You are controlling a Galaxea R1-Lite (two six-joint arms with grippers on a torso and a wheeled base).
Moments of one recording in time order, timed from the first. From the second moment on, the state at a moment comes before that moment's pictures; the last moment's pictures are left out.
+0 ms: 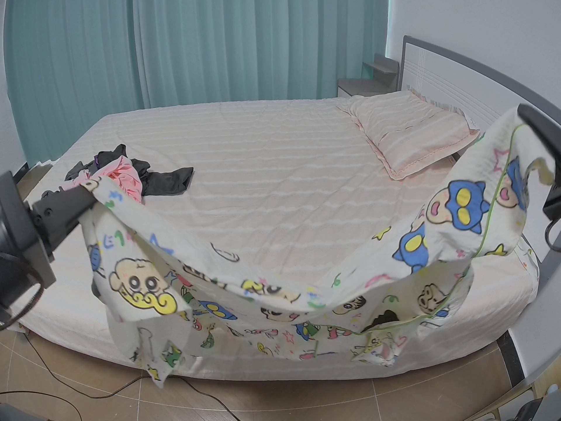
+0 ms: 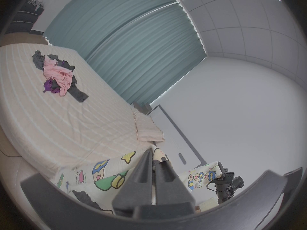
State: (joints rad) left arm -0.86 0.99 -0.70 -0.32 0.36 -0.81; right arm 0.63 1.06 -0.59 -0.86 0.18 0.84
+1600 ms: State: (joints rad) left arm -0.42 1.54 -0.98 -0.35 0.16 -0.88; right arm 0.26 1.68 -1.13 -0.82 0.26 0.80
